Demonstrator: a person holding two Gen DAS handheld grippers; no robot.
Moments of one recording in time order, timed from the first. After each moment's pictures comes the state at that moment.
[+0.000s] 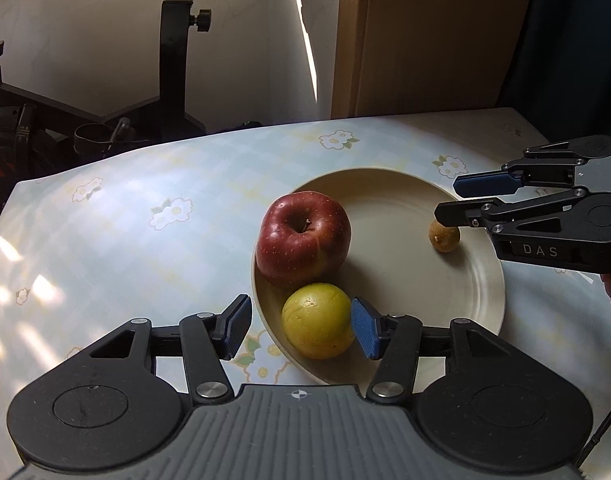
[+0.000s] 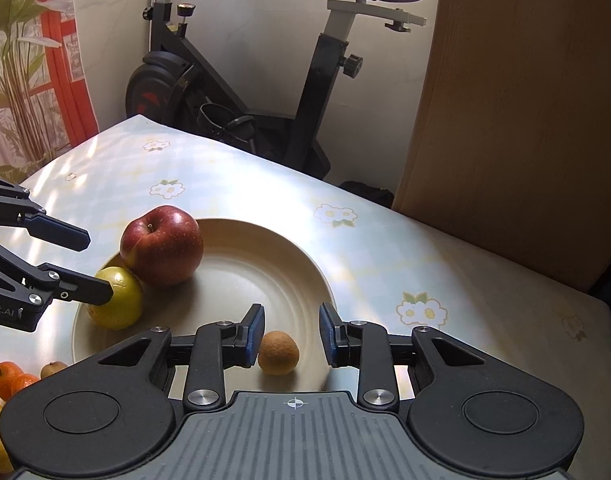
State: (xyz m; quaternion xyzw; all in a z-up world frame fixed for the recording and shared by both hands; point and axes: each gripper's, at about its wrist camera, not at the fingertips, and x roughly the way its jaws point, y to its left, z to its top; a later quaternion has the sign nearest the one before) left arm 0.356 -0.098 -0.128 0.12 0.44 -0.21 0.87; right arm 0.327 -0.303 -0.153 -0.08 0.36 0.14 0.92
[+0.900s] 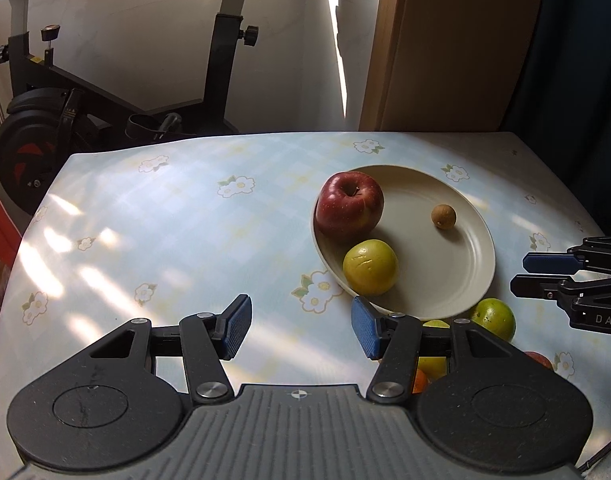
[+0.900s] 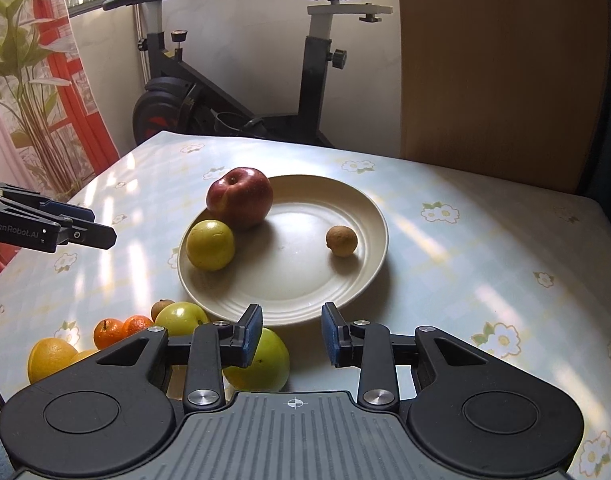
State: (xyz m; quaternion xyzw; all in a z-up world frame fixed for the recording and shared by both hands) left arm 0.298 -0.025 -0.102 0.08 0.42 -0.19 0.88; right arm 0.211 -0.290 -0.151 0.01 0.36 0.13 0.92
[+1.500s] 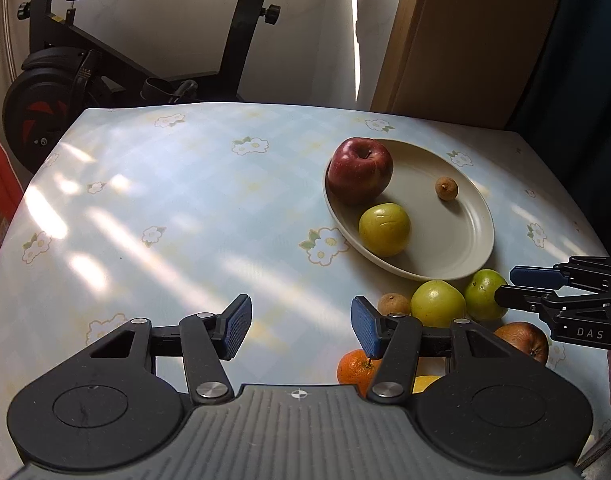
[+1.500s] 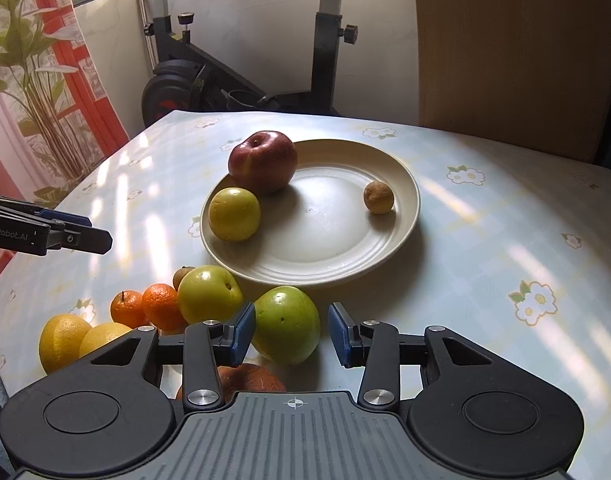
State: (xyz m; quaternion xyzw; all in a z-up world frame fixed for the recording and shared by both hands) left arm 0.275 -0.002 -0.117 0.04 0.45 -0.18 0.88; right arm 0.205 -0.273 -0.172 0.03 0.39 0.15 0.91
